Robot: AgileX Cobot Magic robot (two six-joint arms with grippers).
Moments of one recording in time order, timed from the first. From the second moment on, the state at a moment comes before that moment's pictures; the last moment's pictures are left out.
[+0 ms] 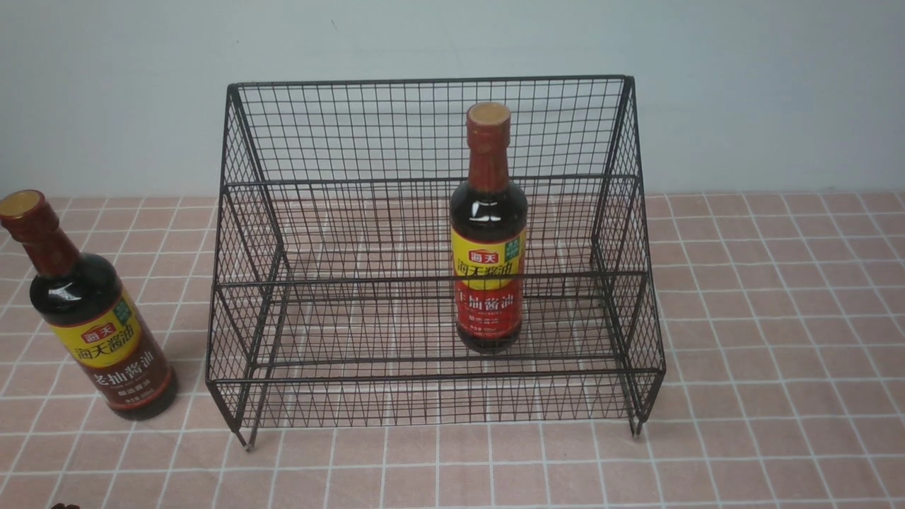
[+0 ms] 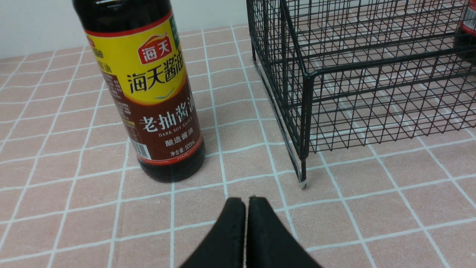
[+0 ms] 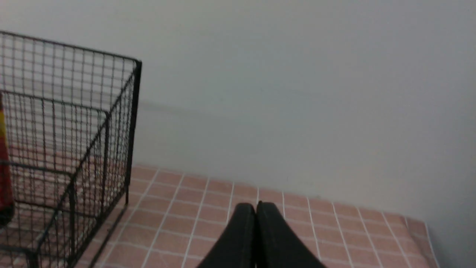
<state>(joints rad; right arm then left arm) 0.02 0.07 -0.25 -0.02 0.40 -0.12 -0.06 -0.01 0.03 -0.12 0.37 0.20</state>
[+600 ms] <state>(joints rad) -0.01 -0.01 0.02 -0.01 0.39 -0.01 -0.06 -0.01 0.03 -0.12 0.38 0.20</state>
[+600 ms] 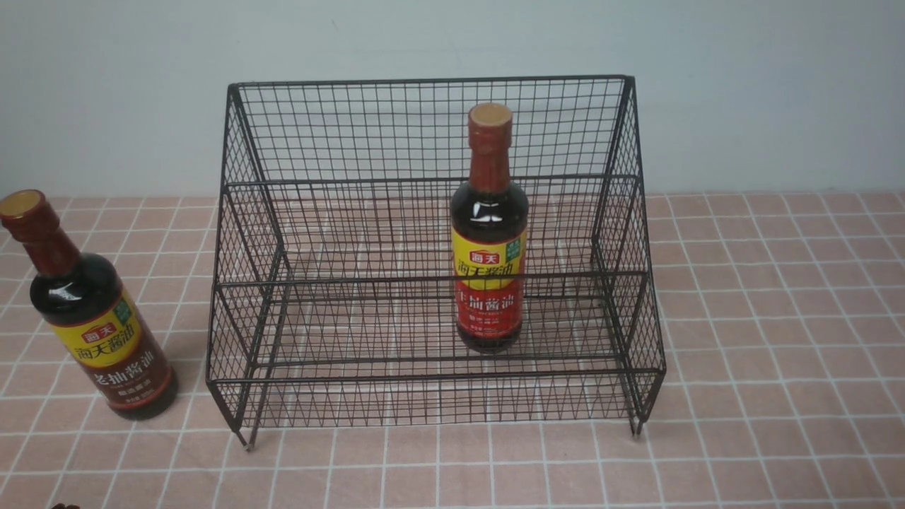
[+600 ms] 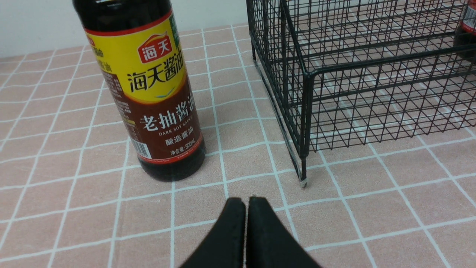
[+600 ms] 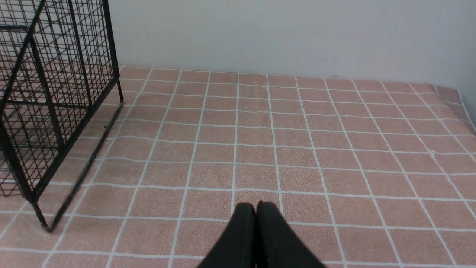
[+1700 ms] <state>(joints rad) -0.01 -0.01 0.02 -0.01 0.39 -0.01 -0.06 -0.01 0.03 -0.32 0.09 0.11</state>
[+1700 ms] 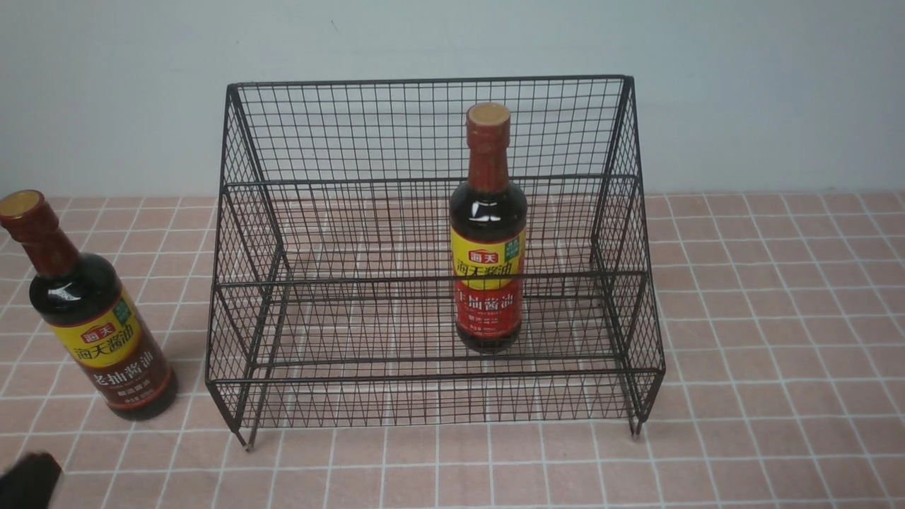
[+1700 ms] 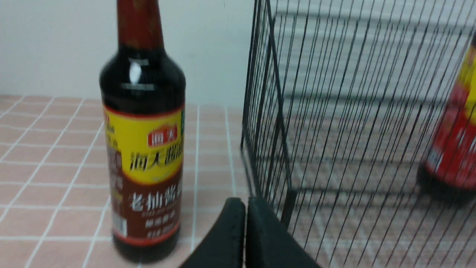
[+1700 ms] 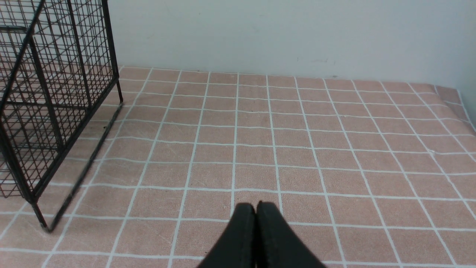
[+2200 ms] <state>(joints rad) -0.01 -0.01 0.02 -0.01 0.39 -0.01 -0.06 0.21 -0.08 -0.41 -0.46 0.32</state>
